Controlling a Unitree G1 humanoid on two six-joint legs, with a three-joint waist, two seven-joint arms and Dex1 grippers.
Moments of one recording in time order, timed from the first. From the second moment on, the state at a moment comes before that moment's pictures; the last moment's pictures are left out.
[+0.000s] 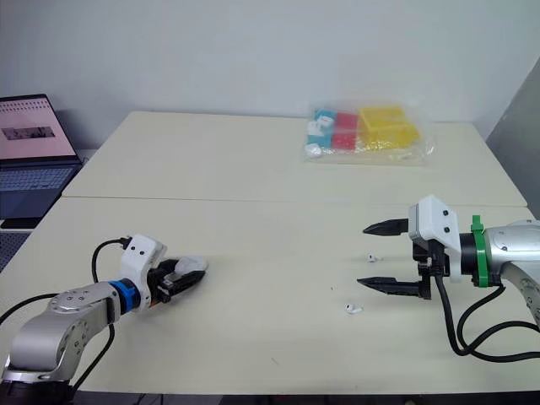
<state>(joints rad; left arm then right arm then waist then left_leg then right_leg) -0.02 0.72 0.18 -0.26 -0.40 0.80 -0.64 -0.24 -1.04 -0.17 -0.52 0.66 0.59 1.13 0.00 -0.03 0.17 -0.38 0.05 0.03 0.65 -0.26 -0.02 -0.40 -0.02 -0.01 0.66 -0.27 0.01</state>
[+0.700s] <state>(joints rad) -0.30 0.52 -0.24 -0.17 -0.18 -0.04 -0.97 -0.35 -0.75 -0.14 -0.57 1.00 1.14 0.57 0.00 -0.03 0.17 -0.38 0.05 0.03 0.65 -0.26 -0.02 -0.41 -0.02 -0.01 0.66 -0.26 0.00</state>
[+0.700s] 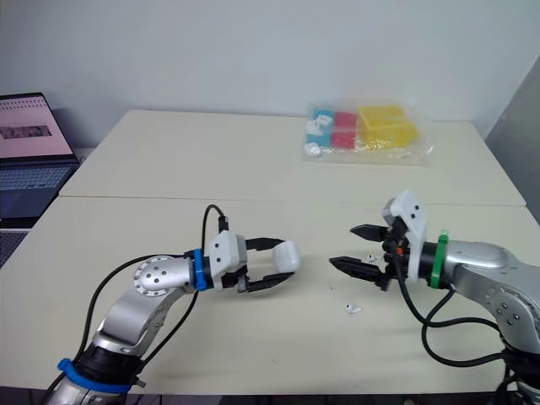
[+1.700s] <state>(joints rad) -0.35 0.46 -0.27 -0.04 -0.12 -0.44 -0.96 -0.41 -0.56 -0.08 -0.40 1.37 1.28 0.28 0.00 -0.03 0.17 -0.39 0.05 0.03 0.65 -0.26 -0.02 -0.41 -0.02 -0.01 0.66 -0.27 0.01</state>
